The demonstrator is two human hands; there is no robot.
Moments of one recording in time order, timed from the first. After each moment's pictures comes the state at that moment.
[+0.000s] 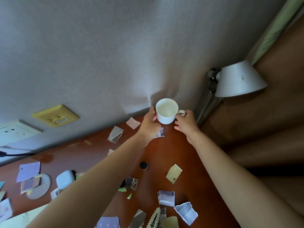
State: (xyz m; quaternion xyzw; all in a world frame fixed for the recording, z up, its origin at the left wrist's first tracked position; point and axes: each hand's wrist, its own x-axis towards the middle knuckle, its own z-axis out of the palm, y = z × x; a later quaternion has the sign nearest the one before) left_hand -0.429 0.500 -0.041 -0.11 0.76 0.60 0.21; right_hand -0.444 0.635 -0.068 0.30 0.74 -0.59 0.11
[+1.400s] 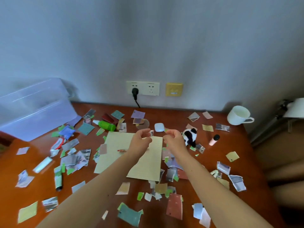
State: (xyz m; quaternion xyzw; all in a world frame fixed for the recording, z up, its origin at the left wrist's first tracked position) left_hand -0.100 0.241 0.018 -0.33 0.70 0.63 0.00; right_hand -0.161 0.364 0.018 0.05 0.79 -0.56 0.24
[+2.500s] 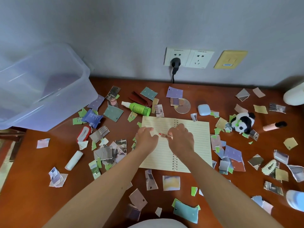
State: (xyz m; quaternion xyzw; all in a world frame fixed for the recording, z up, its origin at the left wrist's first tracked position) left_hand -0.067 0.070 -0.070 -0.37 0.77 0.48 0.18; right_hand -0.121 0.194 -0.088 -0.16 0.97 -0.06 0.18
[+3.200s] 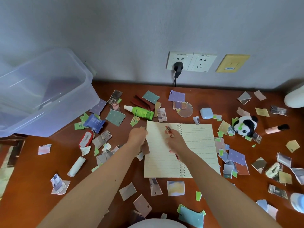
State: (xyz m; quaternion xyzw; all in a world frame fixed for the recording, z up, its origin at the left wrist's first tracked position) left_hand -0.084 0.023 -0.065 -0.48 0.61 0.61 0.16; right_hand -0.123 0.167 -0.083 0.11 0.80 -0.45 0.38
